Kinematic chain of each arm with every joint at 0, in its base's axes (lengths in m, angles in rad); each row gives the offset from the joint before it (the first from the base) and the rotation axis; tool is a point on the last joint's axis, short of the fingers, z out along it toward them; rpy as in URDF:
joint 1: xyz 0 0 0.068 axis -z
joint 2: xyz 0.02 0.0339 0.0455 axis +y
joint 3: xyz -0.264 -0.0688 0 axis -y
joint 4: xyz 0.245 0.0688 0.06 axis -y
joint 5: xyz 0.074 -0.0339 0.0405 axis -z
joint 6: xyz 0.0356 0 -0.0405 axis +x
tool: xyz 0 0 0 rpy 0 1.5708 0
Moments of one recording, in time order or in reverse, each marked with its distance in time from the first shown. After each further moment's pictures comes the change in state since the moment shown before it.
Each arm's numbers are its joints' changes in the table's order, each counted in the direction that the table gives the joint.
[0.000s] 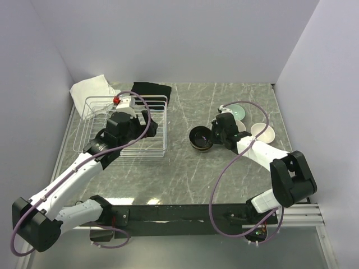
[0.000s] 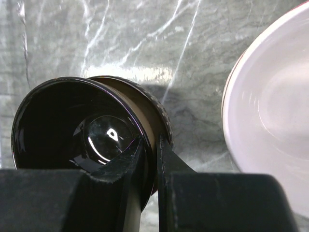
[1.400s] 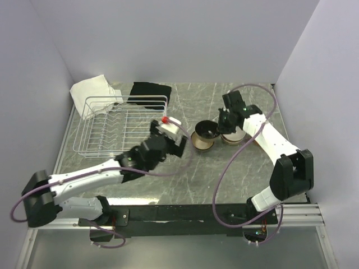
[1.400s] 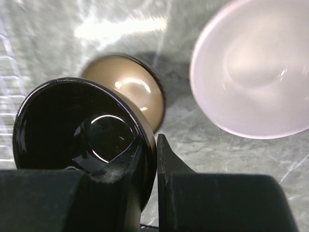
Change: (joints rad) left arm 0.546 0.194 -0.058 0.379 -0.398 0.493; right arm 0.102 0.088 0.511 -0.680 -0.092 0.016
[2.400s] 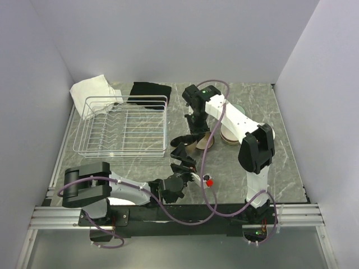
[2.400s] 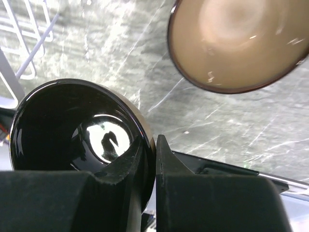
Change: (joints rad) left arm 0.305 0.360 -0.241 0.800 -0.330 1.221; right arm -0.280 0.437 0.547 -0.561 -0.134 -0.060
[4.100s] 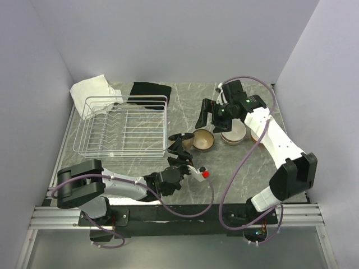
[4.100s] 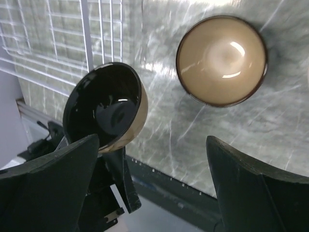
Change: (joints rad) left arm -0.097 -0.062 -0.002 -0.086 0.083 -0.067; right arm 0.245 -0.469 -0.405 0.435 -0.196 0.071
